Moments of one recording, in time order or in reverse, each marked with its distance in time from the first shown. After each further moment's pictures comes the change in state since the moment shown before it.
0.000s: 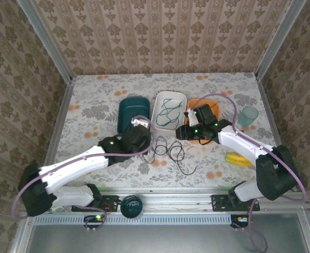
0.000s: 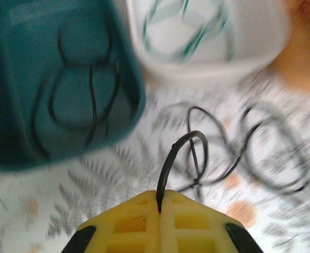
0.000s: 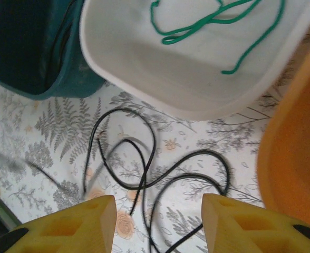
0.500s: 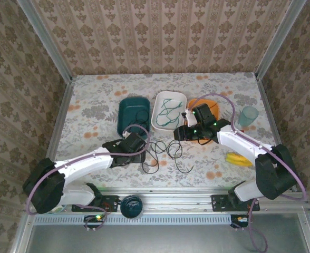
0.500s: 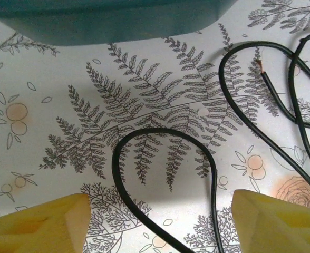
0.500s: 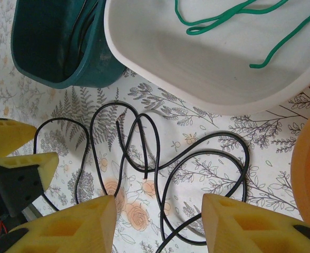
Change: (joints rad) left arm 0.137 0.134 -0.259 0.025 0.161 -0.209; right arm 0.026 0.015 0.019 -0.010 -0.069 -0.024
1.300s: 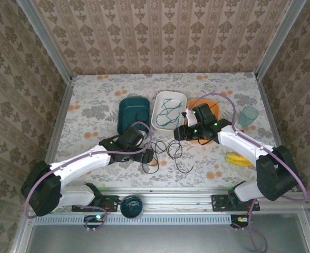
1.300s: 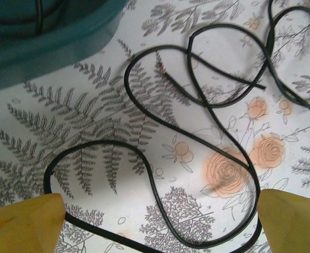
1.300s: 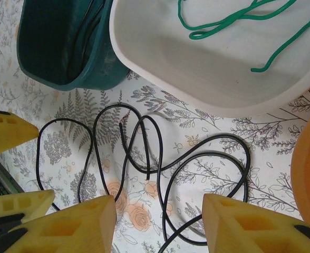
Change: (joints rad) left arm 0.035 -0.041 0.043 0.016 0.206 0.237; right arm 0.000 -0.013 0.000 0.001 0.000 0.001
